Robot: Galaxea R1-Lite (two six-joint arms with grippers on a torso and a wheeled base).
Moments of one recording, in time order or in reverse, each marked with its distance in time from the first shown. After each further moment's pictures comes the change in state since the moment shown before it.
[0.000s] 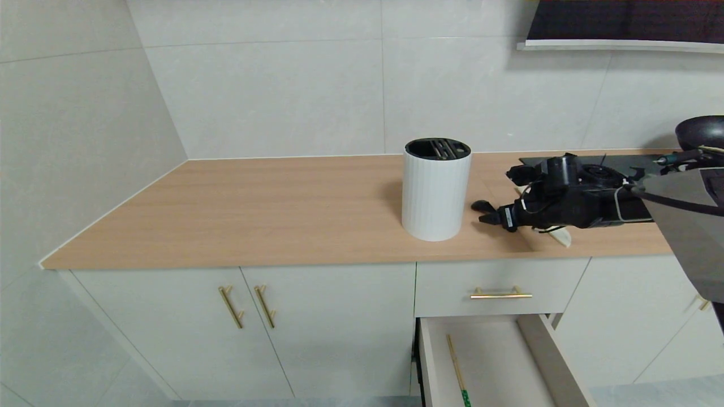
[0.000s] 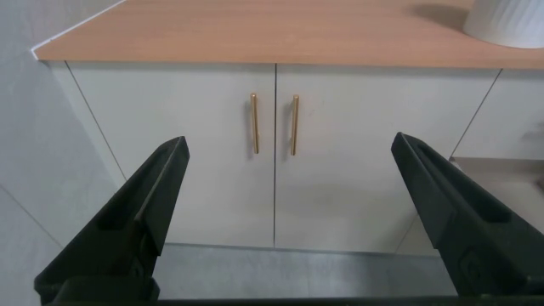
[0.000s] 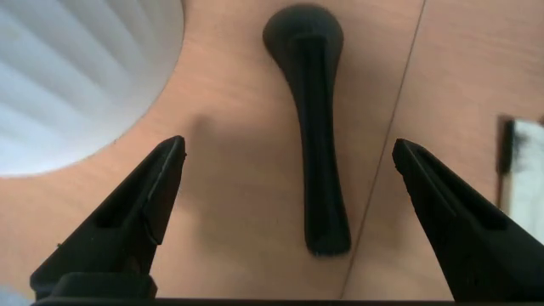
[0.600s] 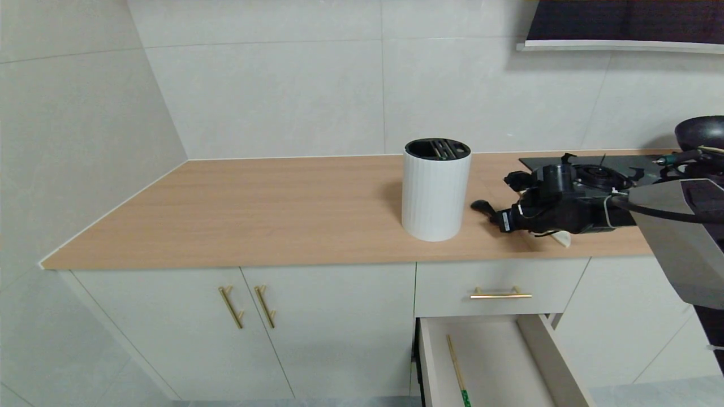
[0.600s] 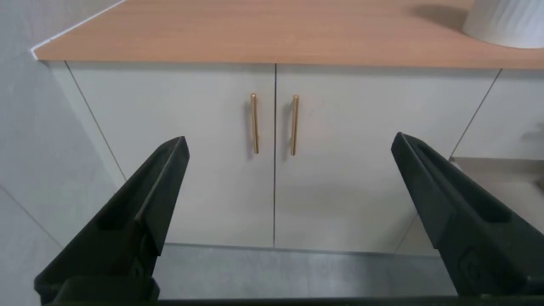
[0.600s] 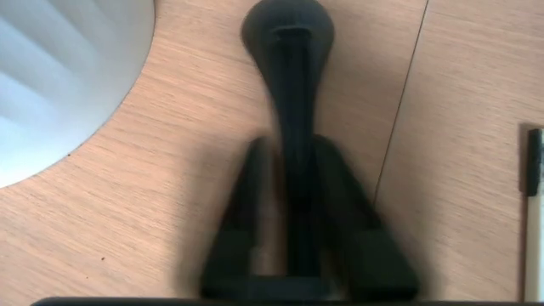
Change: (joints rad) left arm 0.000 0.000 0.000 0.000 0.000 0.000; right arm -0.008 0.085 -0.067 -0.005 0.011 -0.001
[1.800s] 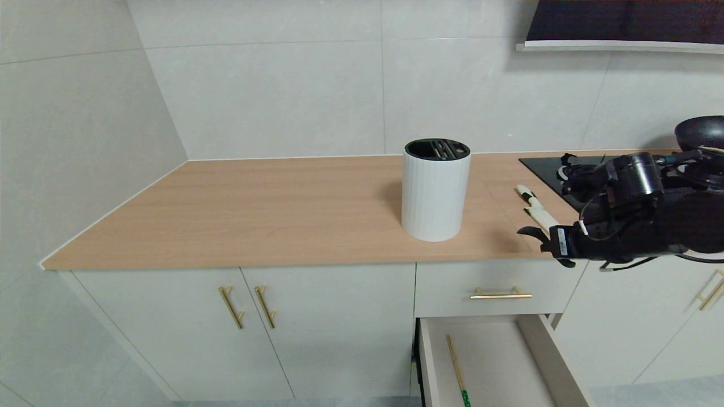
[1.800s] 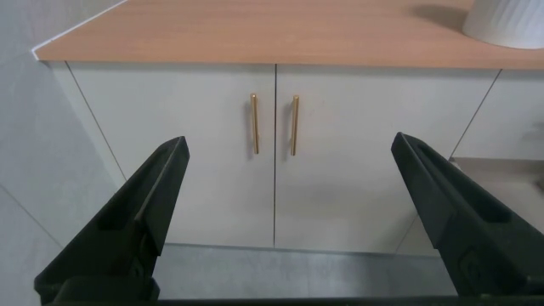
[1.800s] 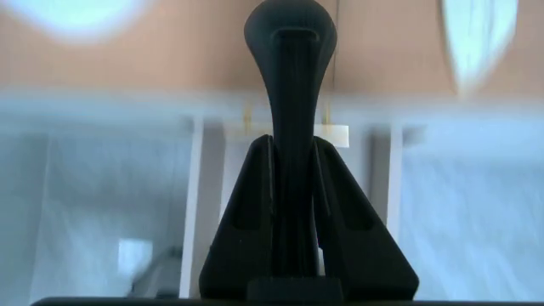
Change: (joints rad) left arm 0.000 0.000 0.000 0.000 0.000 0.000; right arm 0.078 -0.685 0.793 0.088 -0.226 0.287
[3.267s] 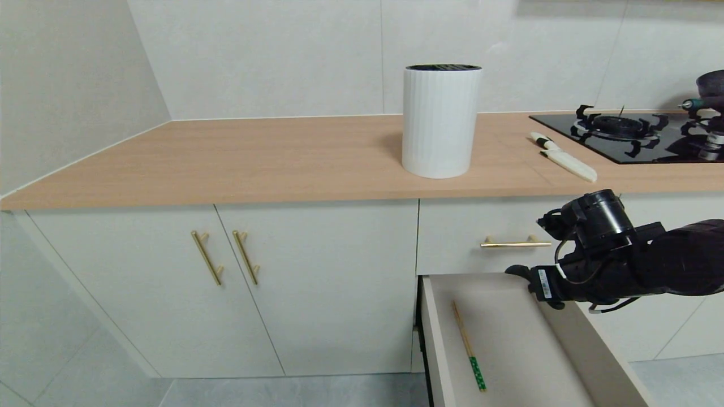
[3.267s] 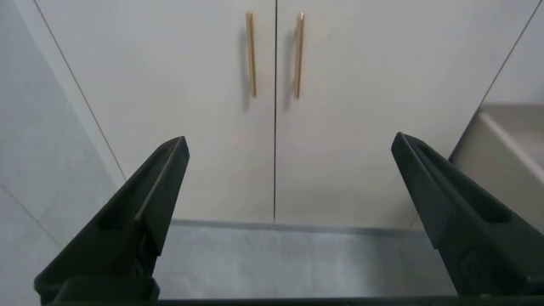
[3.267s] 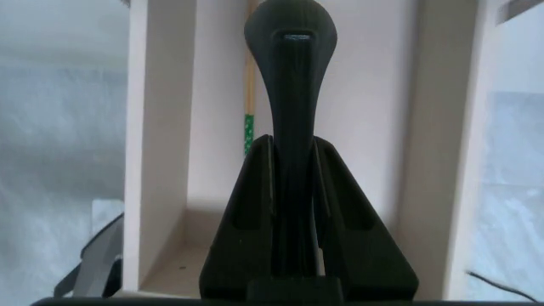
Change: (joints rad) left arm 0.000 0.000 0.000 -0.001 0.000 0.000; right arm 0.138 -0.006 0.144 -0.002 -0.112 0.061
